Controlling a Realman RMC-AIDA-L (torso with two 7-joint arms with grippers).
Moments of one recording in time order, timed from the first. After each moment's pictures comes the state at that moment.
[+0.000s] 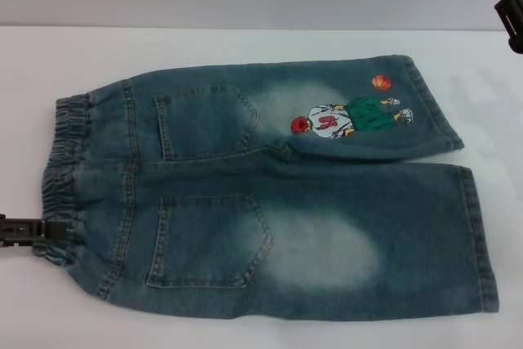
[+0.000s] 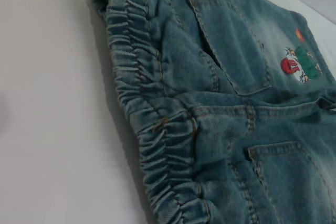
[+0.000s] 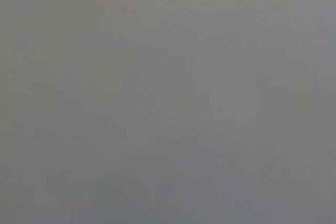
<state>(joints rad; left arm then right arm) -0.41 -1.81 0.73 0.60 2.20 1.60 -2.17 0.46 2.06 -1.65 -0.18 0.11 -1.29 0.57</state>
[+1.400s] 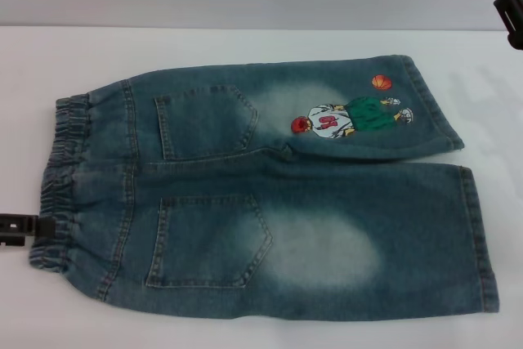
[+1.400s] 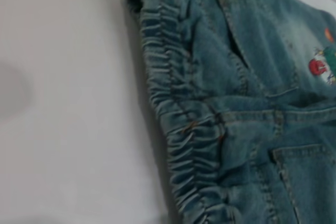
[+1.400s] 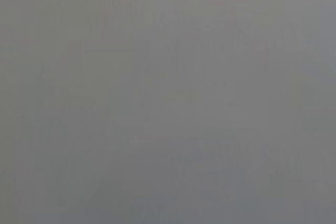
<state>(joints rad) -0.44 -1.79 0.72 0.61 2.27 1.59 -2.25 0.48 2.06 -1.65 -0.18 0.11 -1.27 0.57</state>
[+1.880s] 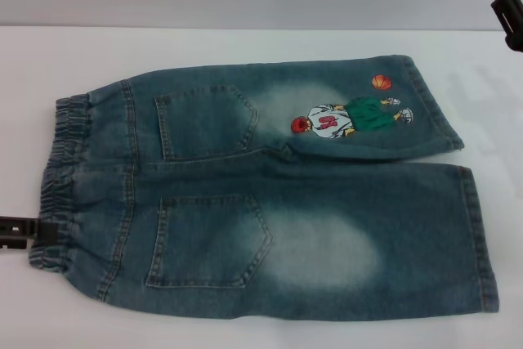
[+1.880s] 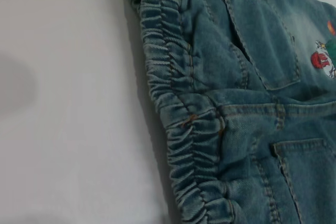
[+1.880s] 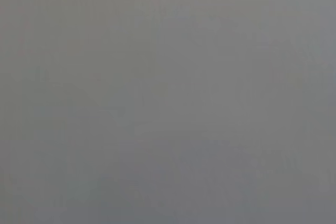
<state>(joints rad) -0.44 -1.79 0.72 0.61 2.28 1.59 -2.25 0.48 2.06 -1.65 -0.18 0.11 -1.26 0.57</state>
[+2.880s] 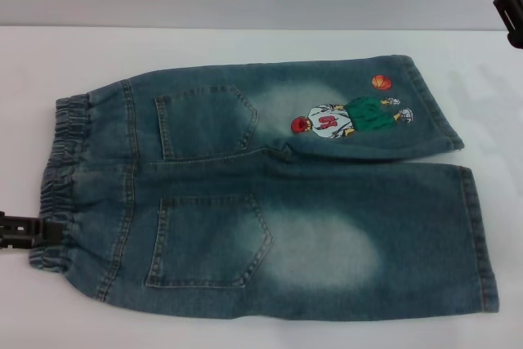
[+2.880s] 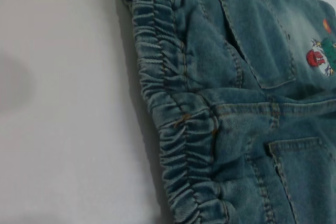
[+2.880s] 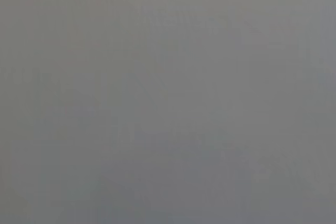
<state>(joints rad) -0.45 -1.80 0.73 0.60 2.27 1.59 -2.25 0.48 2.05 -1.65 -0.18 0.11 -1.26 0.58</state>
